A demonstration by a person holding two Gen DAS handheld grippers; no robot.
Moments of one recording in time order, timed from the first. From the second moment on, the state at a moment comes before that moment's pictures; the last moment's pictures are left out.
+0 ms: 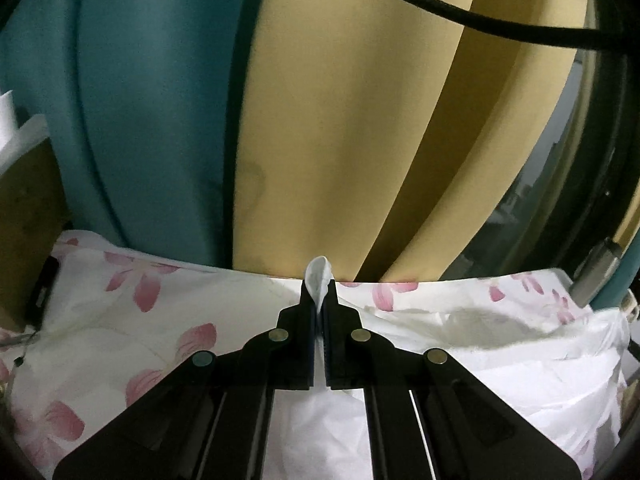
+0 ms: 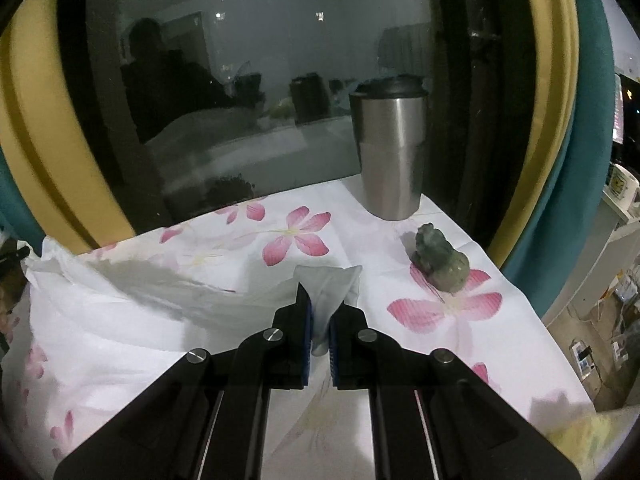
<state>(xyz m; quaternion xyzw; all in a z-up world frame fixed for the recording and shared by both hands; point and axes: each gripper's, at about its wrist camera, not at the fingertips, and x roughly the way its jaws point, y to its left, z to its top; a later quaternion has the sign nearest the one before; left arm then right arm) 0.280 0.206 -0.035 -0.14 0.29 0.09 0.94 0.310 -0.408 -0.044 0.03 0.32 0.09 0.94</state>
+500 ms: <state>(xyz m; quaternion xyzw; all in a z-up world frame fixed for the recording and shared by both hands) 0.336 0.205 -0.092 -0.12 0.40 0.09 0.90 0.363 -0.399 -0.083 -0.01 0.38 0.04 0.92</state>
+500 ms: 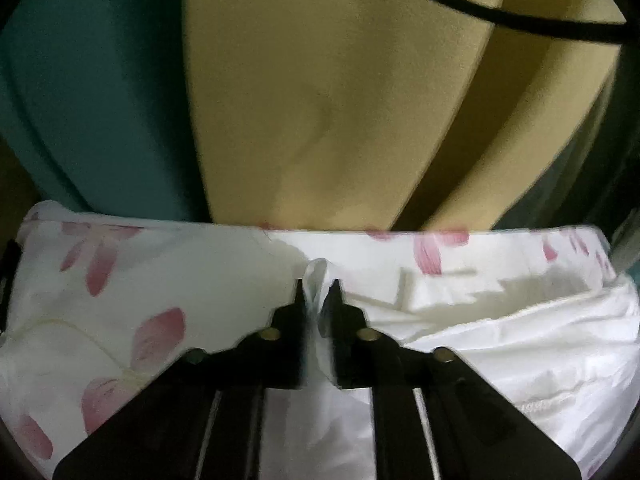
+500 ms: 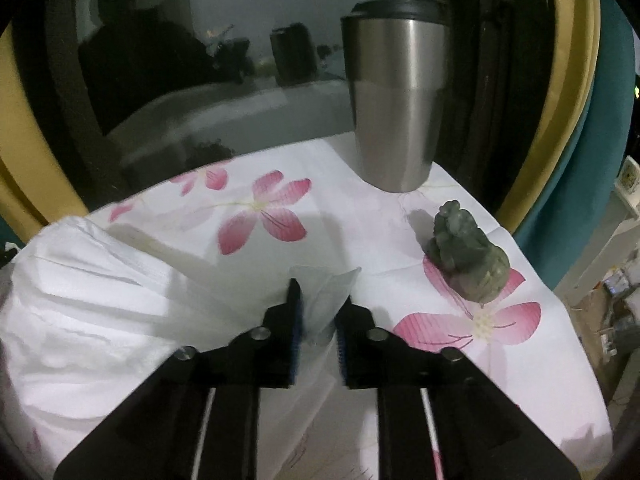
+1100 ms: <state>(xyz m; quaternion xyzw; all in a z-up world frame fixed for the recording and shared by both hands) 0.278 0.083 -0.060 0.00 0.37 -0.10 0.92 0.288 -0.254 -0.055 -0.17 0.32 0.19 0.91</state>
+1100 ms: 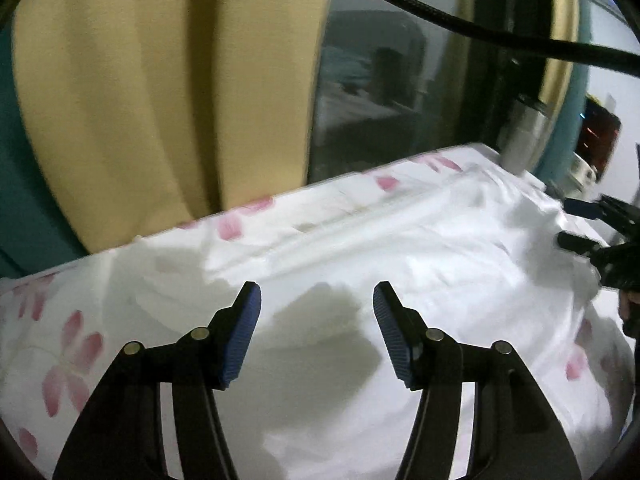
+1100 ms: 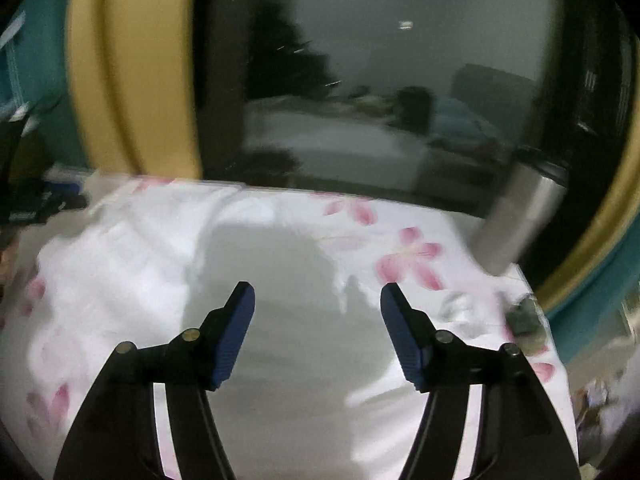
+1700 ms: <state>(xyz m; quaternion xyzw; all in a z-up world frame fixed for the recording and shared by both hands) 0.286 0.054 -0.079 0.06 0.41 -0.14 0.90 0.289 -0.223 -0.071 -0.25 0.32 0.21 0.89</state>
